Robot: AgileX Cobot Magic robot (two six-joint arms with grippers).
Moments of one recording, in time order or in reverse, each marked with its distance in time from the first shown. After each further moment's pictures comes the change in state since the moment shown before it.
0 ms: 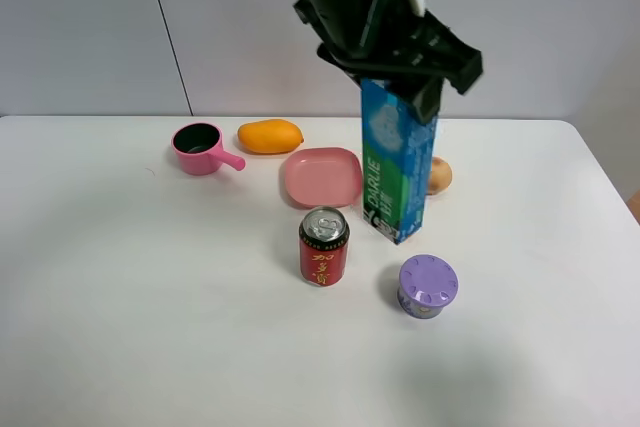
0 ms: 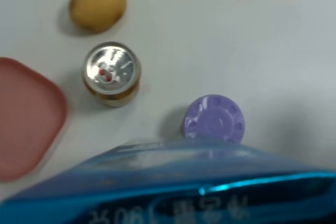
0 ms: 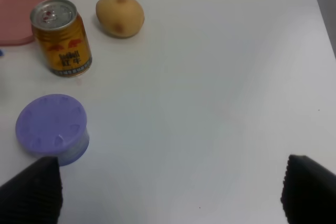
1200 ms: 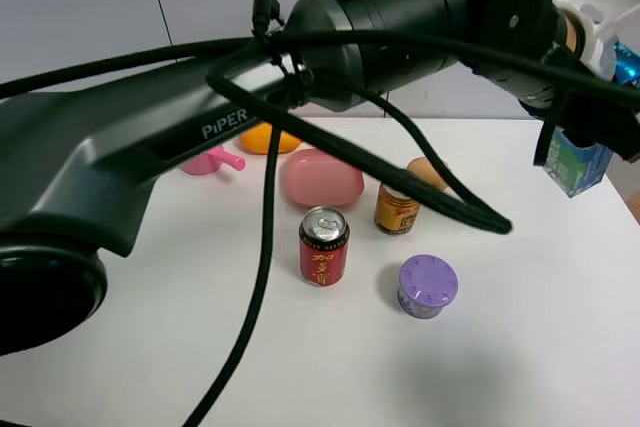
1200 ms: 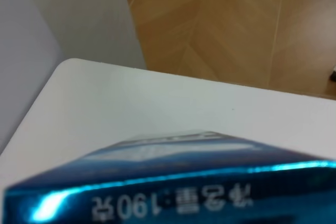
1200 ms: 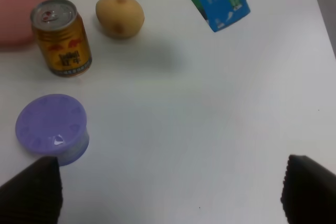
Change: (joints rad) left arm -0.147 0.315 -0.156 0.008 -0.655 0.276; right arm 0.000 0.000 0.000 0.000 0.000 0.000
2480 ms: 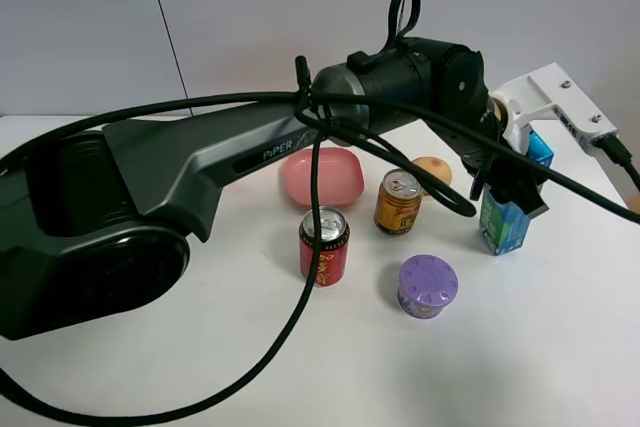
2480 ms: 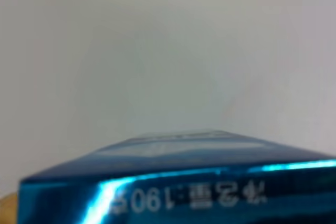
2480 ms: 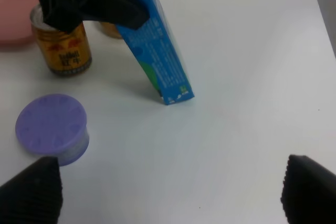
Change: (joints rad) left arm 0.099 0.165 0.002 -0.215 0.089 0.246; right arm 0.000 0.000 0.000 0.000 0.000 0.000
